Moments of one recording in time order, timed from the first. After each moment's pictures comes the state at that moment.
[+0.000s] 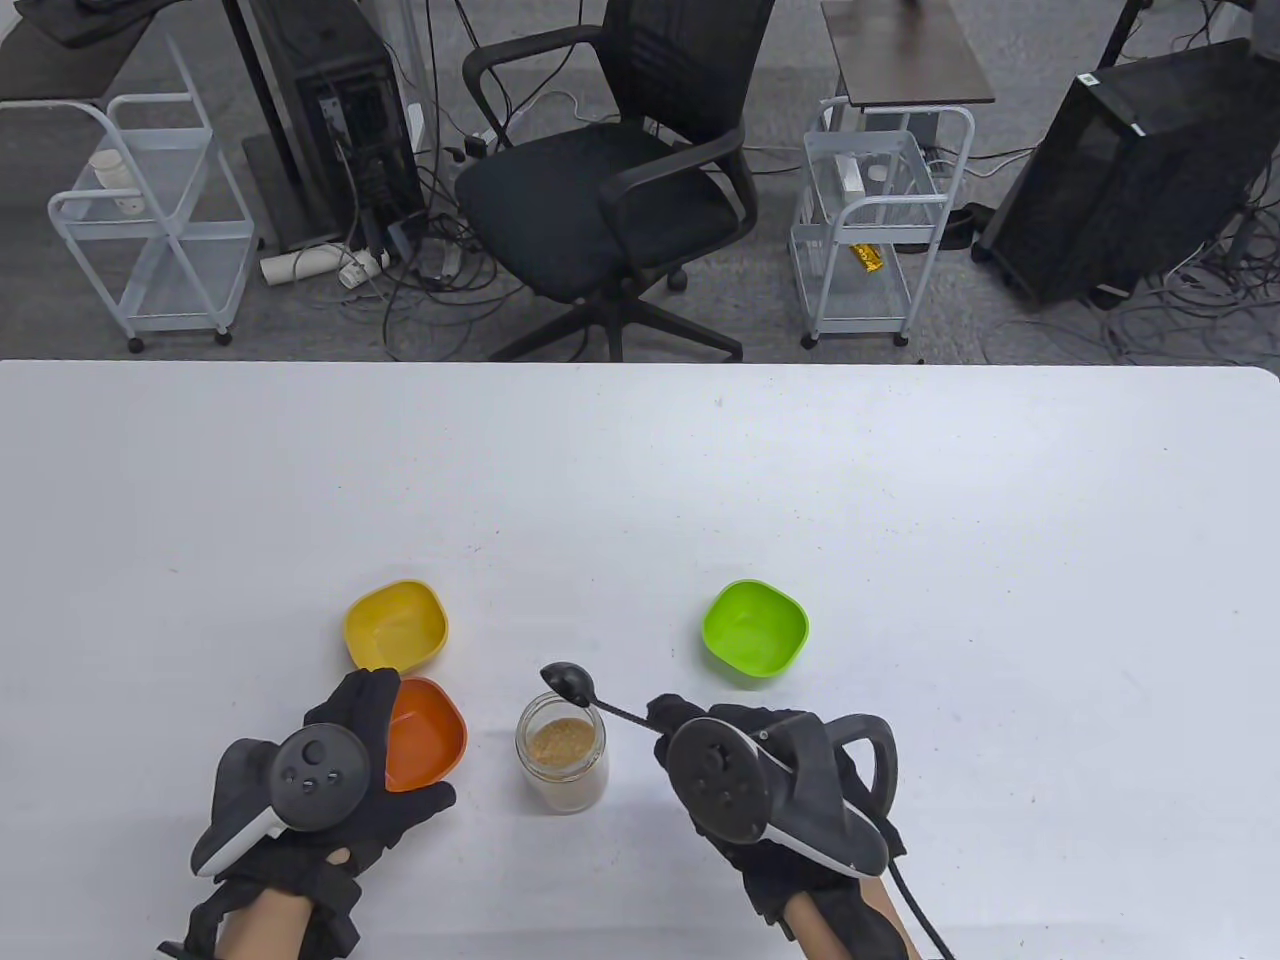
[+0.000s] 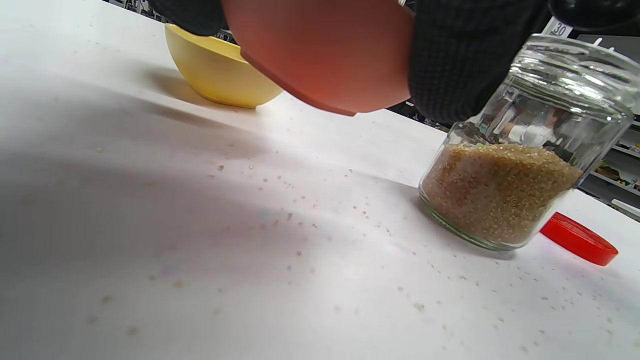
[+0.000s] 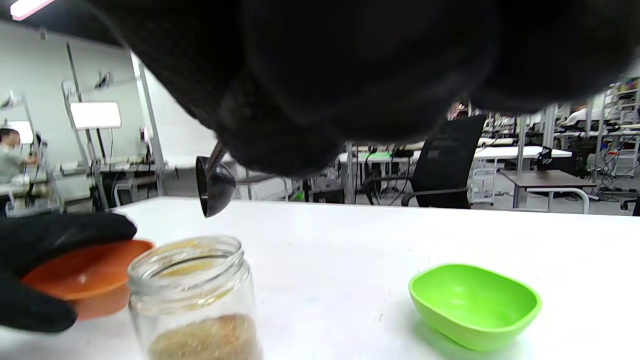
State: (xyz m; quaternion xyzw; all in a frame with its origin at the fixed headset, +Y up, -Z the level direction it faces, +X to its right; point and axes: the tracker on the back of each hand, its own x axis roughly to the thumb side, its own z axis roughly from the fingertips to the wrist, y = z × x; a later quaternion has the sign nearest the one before) left_hand -0.281 -0.691 -0.236 -0.11 -0.13 0.16 0.97; right_hand 0.043 -0.555 -0.207 0.17 -0.03 0.98 0.05
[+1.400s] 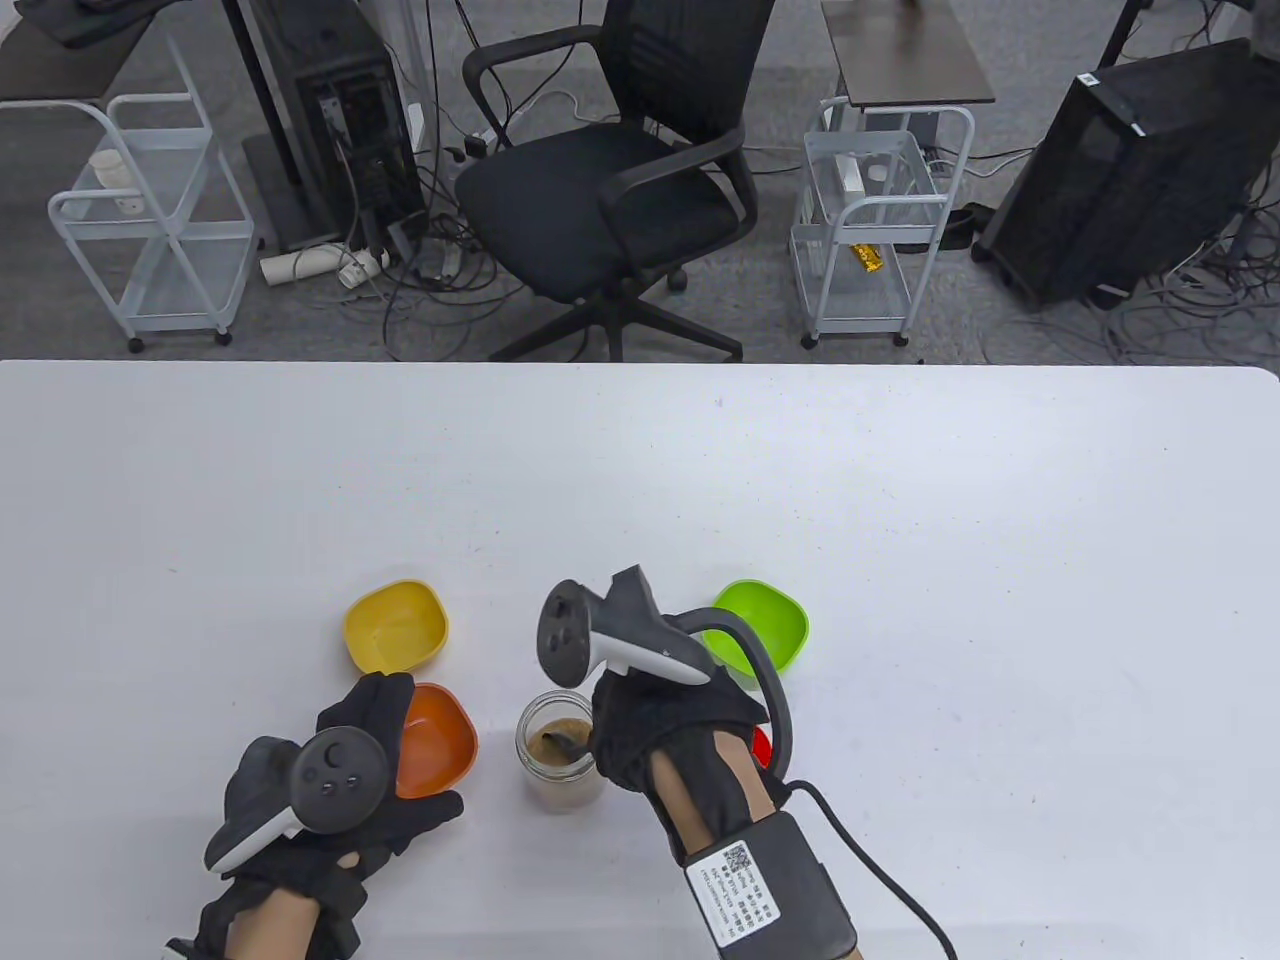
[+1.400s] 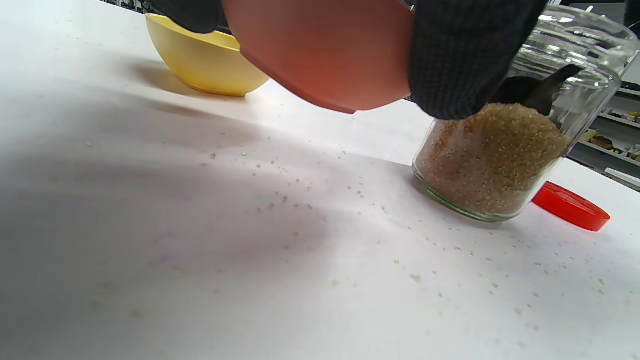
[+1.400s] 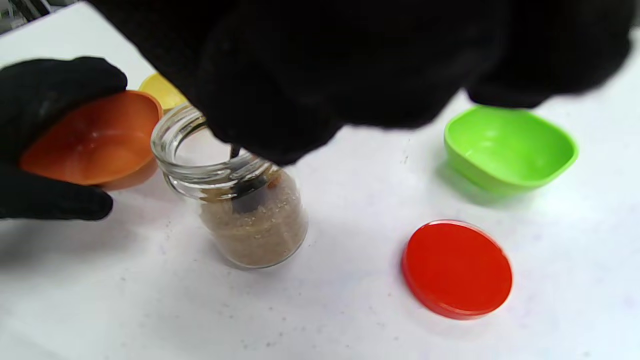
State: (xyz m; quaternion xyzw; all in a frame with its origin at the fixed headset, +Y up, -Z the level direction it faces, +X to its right) left_hand -0.272 -0.693 -0.236 -0.12 -0.15 0.13 0.97; right_hand -0.012 -0.584 -0.289 0.13 0.29 0.95 0.03
